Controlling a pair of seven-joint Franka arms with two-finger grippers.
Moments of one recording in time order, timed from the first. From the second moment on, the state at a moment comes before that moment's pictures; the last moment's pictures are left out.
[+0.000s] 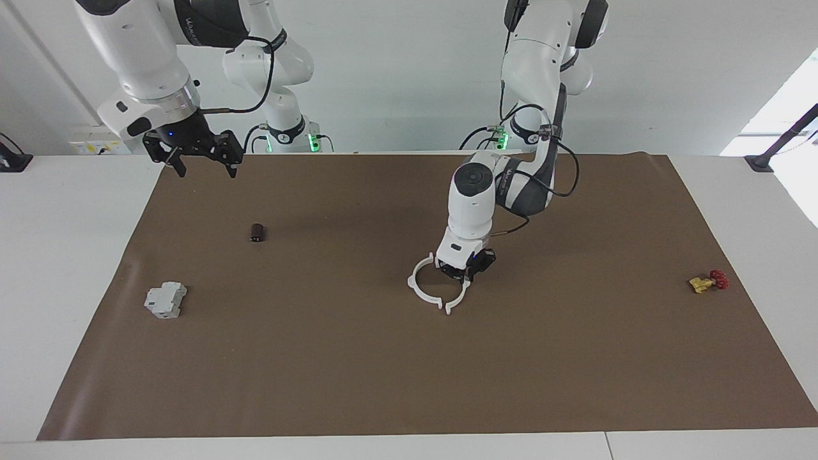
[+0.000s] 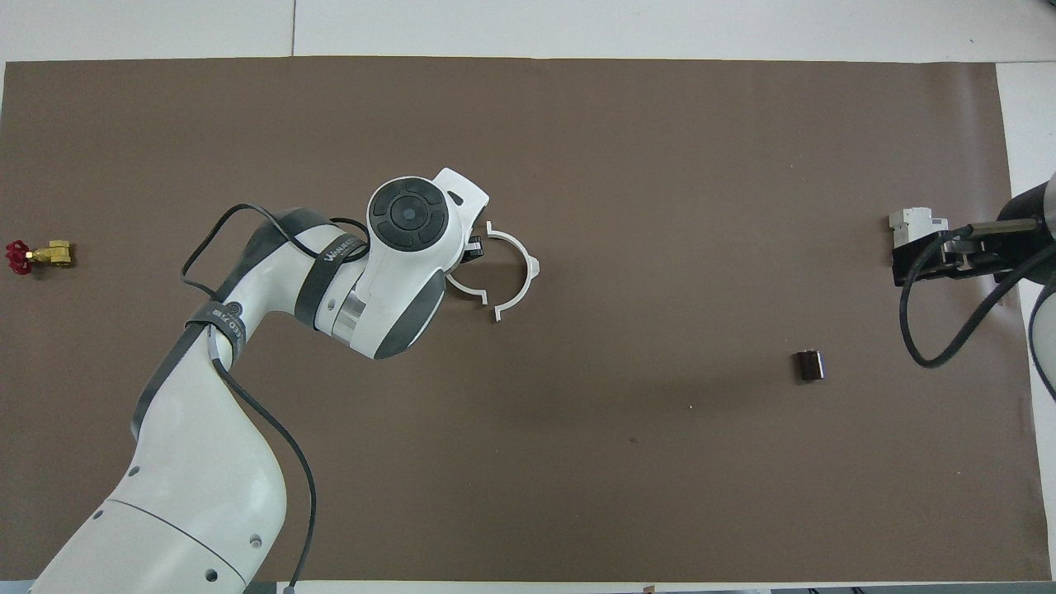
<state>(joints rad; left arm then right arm) -0.64 0.45 0.06 -1.78 0.10 2.24 -0.74 0.04 -0.03 -0.01 -1.64 -0.05 1.53 0.03</state>
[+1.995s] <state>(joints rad) -0.64 0.41 0.08 -1.79 0.10 2.22 -0.76 -0.06 0.00 -0.01 -1.58 -0.01 1.53 0.03</state>
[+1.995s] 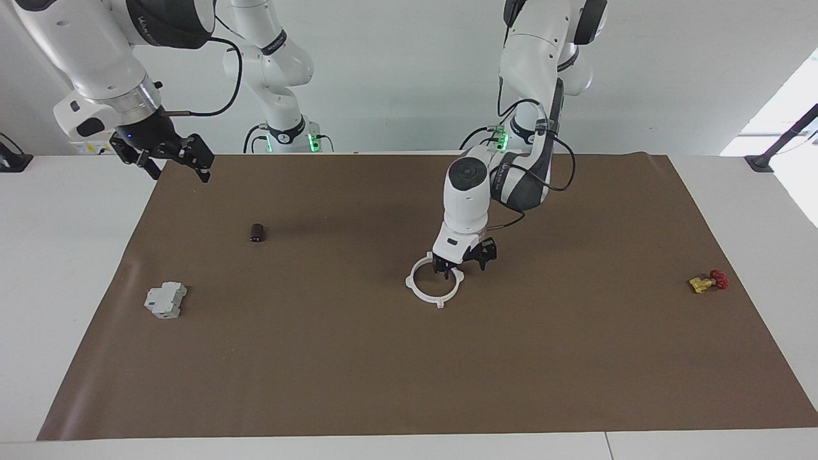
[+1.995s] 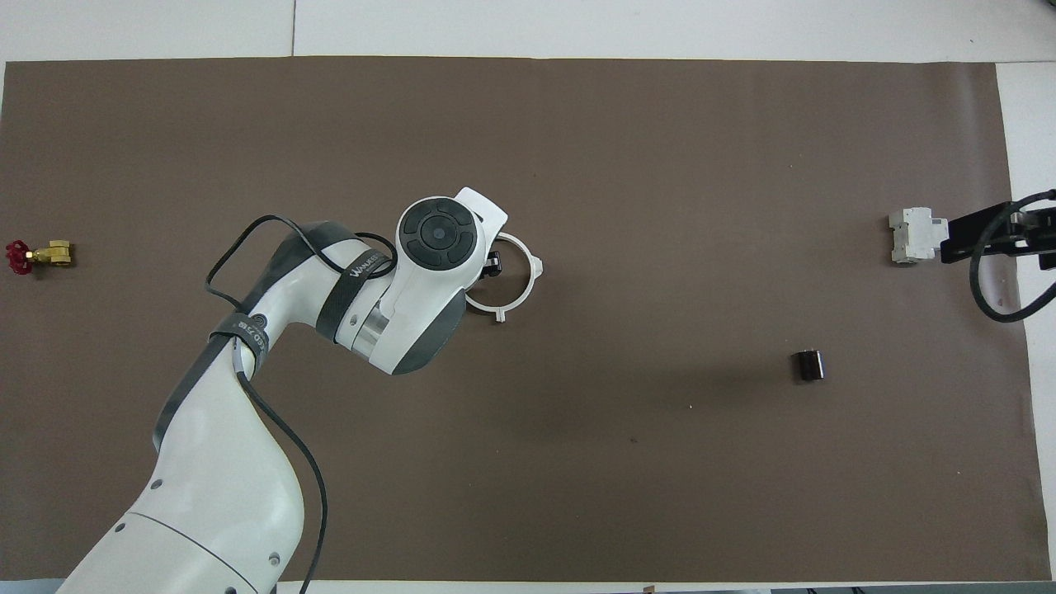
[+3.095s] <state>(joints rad) -0.09 0.05 0.08 -1.96 0.02 2.11 -0.09 -0.06 0.01 0.00 -1.57 -0.01 1.53 0.03</state>
